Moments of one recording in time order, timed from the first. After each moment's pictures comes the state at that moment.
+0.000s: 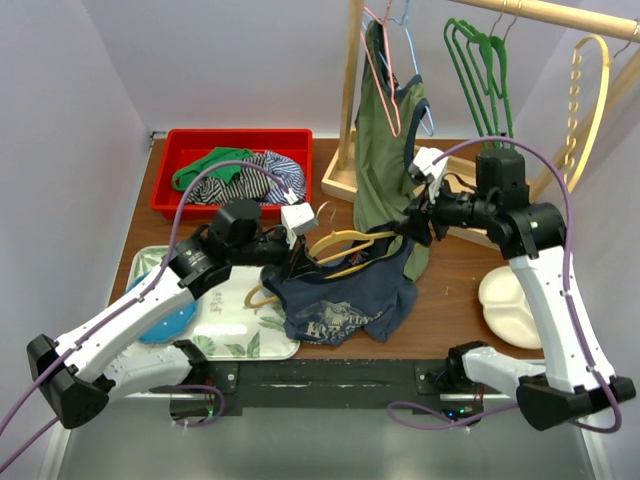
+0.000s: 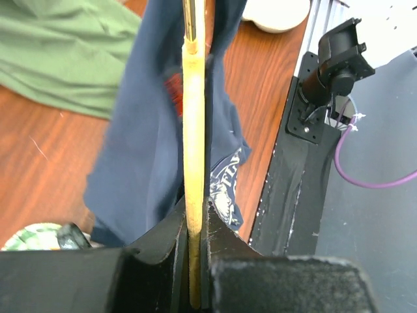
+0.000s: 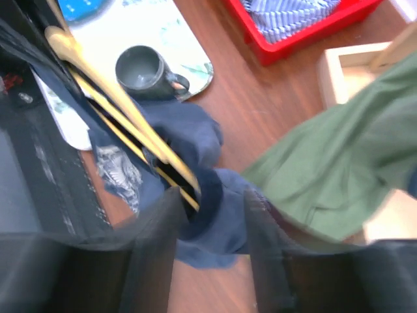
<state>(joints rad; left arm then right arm) -0.75 1.06 1.02 -0.44 0.52 -0.01 0.25 1.13 1.48 -1.02 -0.69 -0.44</state>
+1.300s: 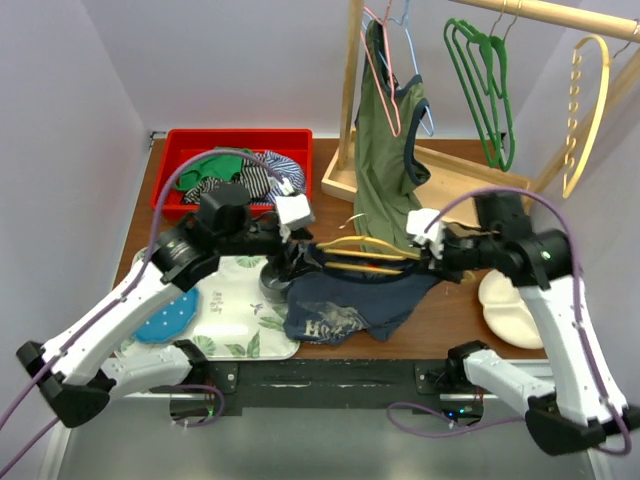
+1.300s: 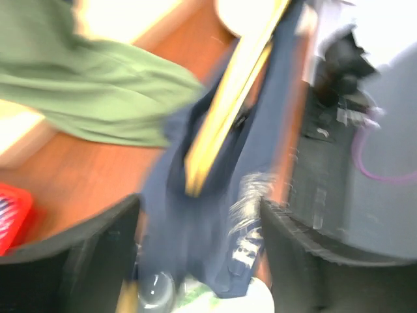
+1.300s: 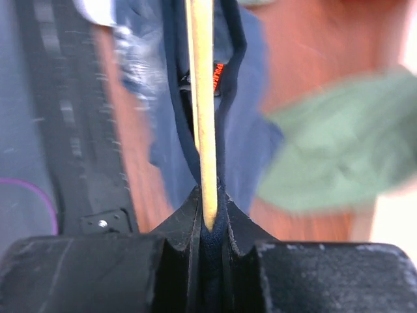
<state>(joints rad) -0.75 1.08 1.22 -0.58 0.54 0.17 0.32 1.00 1.39 -1.36 -0.62 -0.86</state>
